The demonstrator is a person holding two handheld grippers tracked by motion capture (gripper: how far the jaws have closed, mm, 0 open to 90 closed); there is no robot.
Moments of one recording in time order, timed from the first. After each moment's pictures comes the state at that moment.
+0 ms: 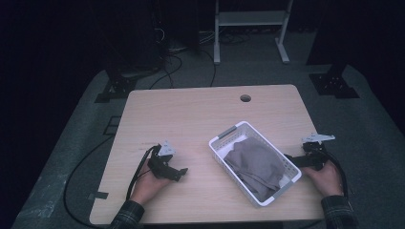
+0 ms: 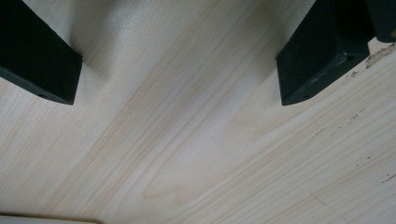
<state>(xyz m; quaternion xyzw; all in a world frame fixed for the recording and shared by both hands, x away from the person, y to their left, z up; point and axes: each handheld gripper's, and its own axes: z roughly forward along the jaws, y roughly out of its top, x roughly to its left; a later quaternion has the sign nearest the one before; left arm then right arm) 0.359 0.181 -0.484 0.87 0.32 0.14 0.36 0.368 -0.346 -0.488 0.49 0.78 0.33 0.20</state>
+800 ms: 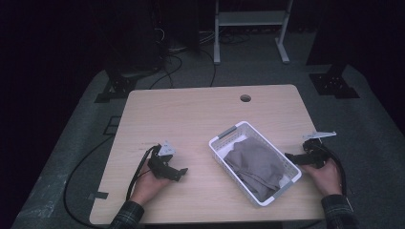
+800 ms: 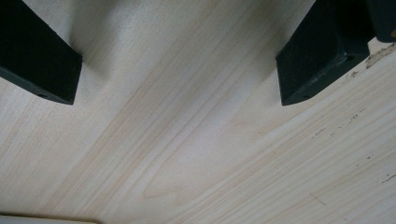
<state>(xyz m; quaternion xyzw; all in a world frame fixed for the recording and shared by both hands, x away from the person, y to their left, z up) 0.359 0.181 -0.484 0.87 0.32 0.14 0.36 0.371 -0.348 -0.478 0.52 0.78 0.32 0.16</state>
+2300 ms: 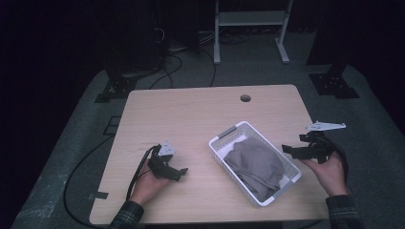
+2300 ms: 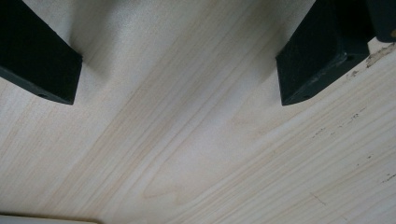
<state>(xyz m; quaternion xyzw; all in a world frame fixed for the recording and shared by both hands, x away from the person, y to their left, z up) 0.359 0.181 -0.484 0.87 0.32 0.14 0.36 0.349 -0.321 -0.407 0.47 0.77 0.39 0.16</state>
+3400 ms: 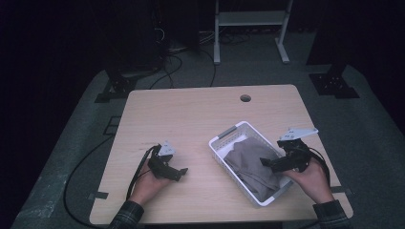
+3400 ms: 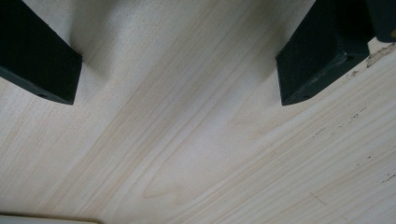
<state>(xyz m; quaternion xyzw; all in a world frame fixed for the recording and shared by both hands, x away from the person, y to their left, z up) 0.359 0.181 -0.484 0.87 0.32 0.14 0.36 0.324 -0.250 -0.396 0.39 0.83 0.38 0.14</state>
